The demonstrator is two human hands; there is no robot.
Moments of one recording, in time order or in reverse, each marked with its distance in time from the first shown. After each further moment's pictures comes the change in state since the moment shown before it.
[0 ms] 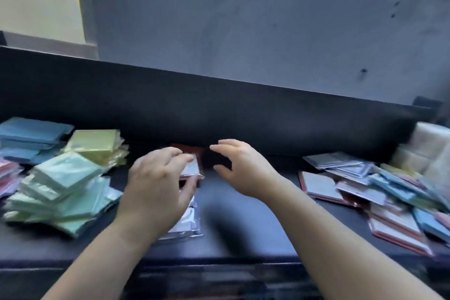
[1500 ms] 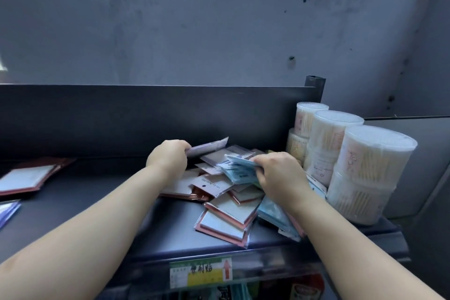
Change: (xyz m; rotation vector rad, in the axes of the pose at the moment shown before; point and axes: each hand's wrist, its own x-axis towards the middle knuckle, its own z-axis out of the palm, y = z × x) left_hand 0.128 0.281 0.192 0.070 -0.276 -0.135; right_hand -0.189 0.327 -0.138 -0.245 0.288 0.147
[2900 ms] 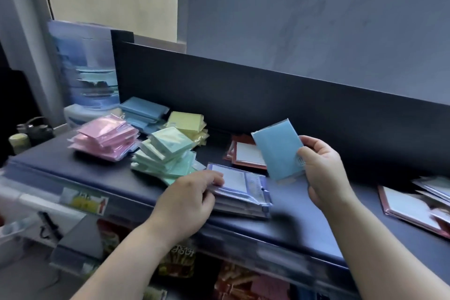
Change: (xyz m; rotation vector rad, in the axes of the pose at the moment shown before) left_hand -0.207 -0.362 -0.144 -0.355 0.167 -0.018; right_hand 0.087 -0.399 0.103 1.348 -0.060 0.503
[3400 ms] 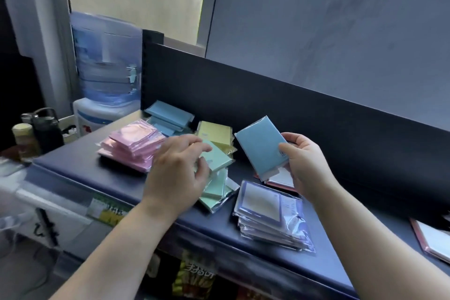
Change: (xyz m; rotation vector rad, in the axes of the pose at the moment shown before) left_hand 0.035 -0.070 -0.059 0.178 0.376 0.036; right_hand 0.025 -0.012 0.108 -0.096 -0.142 0.038
